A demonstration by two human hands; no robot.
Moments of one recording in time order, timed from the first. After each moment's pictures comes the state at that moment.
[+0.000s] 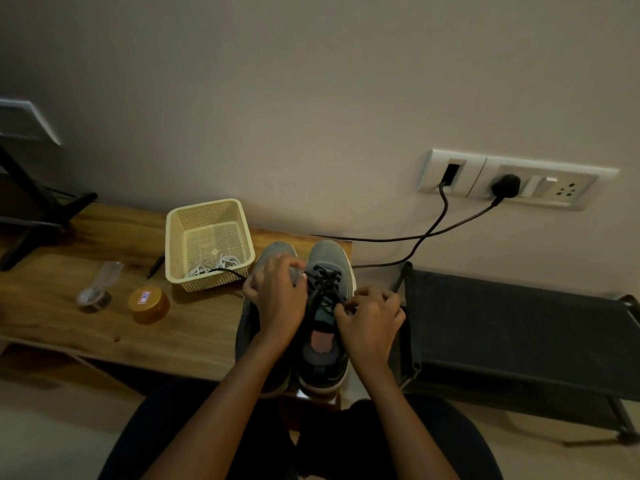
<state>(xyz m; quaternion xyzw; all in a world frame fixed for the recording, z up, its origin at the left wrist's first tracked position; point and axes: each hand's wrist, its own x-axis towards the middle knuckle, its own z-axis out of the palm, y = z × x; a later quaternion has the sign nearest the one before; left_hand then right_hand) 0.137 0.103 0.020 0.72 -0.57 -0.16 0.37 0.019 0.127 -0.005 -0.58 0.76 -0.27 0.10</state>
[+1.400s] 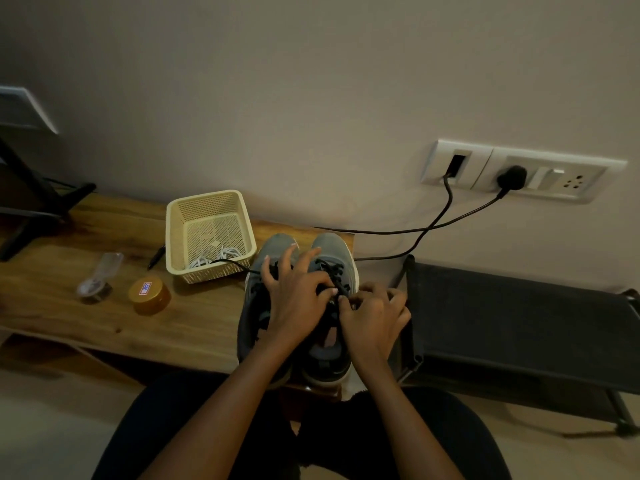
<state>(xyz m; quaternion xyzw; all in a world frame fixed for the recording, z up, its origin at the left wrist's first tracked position) 0.132 0.105 0.008 0.65 -0.72 -0.09 0.21 0.025 0.132 -0.010 -0.55 0.78 -0.30 0.09</state>
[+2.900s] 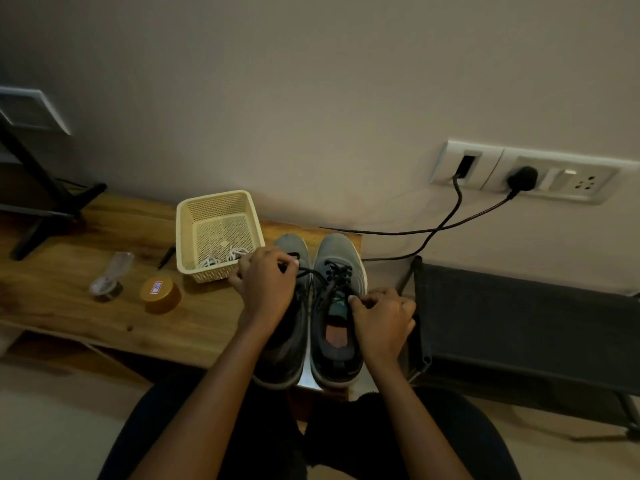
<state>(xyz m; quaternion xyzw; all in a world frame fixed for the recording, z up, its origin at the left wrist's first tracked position) 0.171 0.095 0.020 0.76 -0.54 -0.16 0.32 0.026 0.130 -0.006 -0.48 0.78 -0.34 0.19</state>
